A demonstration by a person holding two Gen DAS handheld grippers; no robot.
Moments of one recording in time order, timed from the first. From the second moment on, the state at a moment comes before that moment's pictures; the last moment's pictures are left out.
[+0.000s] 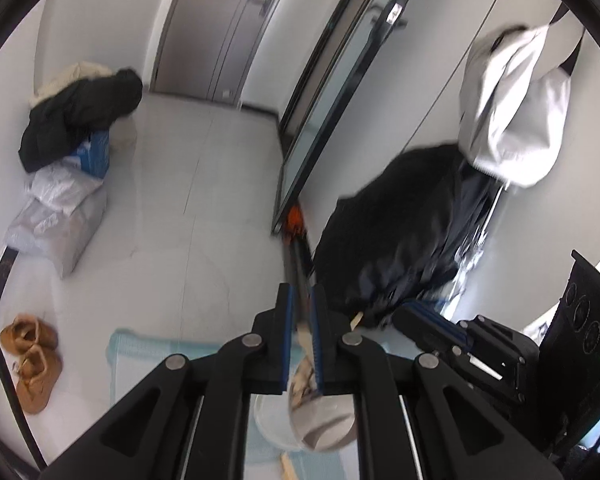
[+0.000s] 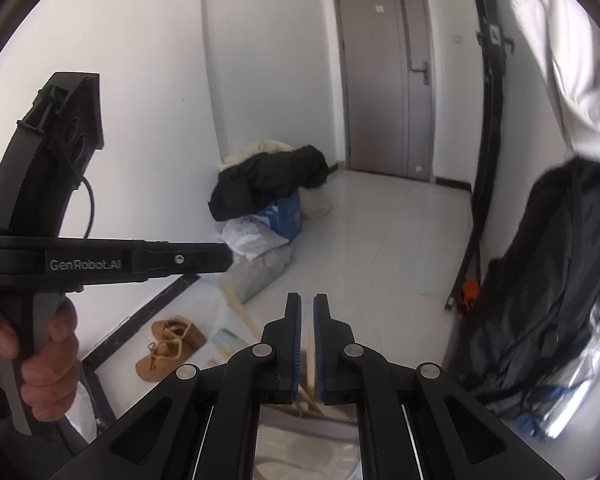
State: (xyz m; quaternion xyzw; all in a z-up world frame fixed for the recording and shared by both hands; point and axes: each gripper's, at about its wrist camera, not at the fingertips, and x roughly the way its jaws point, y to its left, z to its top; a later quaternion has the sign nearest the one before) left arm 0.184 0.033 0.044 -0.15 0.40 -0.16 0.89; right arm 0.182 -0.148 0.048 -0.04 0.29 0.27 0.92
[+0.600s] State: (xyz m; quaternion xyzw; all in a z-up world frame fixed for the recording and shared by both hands) left arm 0.110 0.036 0.066 -0.14 0.37 -0.08 0.92; right arm 0.100 -0.213 0.044 0.06 0.28 0.20 0.93
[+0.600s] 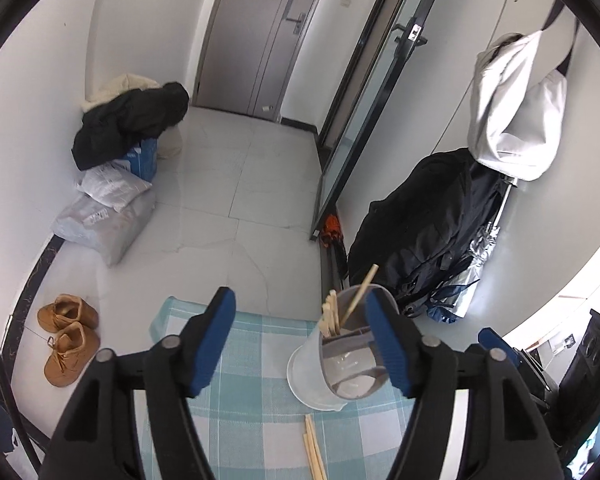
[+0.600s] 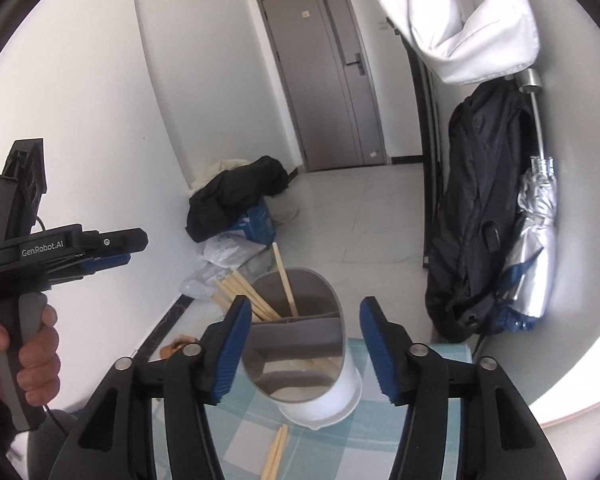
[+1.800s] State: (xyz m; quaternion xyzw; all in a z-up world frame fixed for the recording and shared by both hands) left arm 0.002 0.020 0.026 -0.06 0.31 0.00 0.95; right arm -0.023 -0.212 -0.004 0.06 0.25 0.14 0.96
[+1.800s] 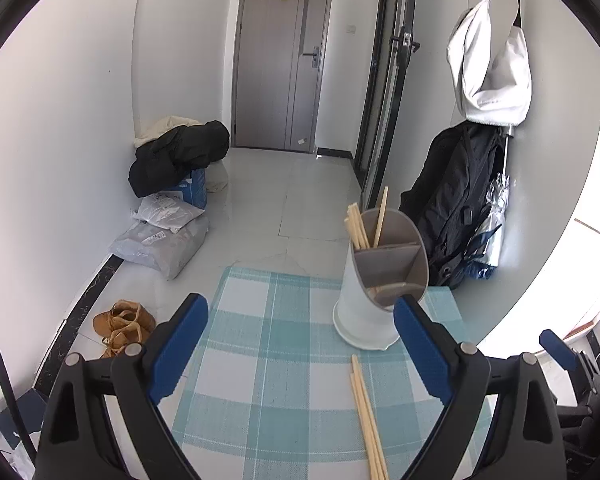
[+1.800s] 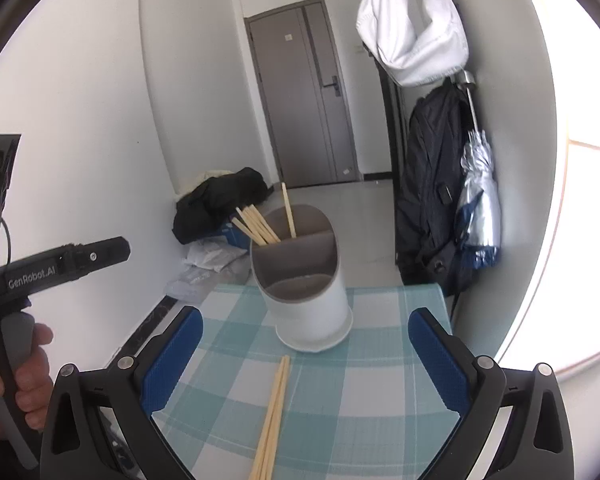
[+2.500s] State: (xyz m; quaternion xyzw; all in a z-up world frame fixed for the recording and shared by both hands) left arm 0.009 0.037 -0.029 -0.08 0.37 0.03 0.93; right arm -0.006 -0.190 -0.070 0.00 0.40 0.10 0.91
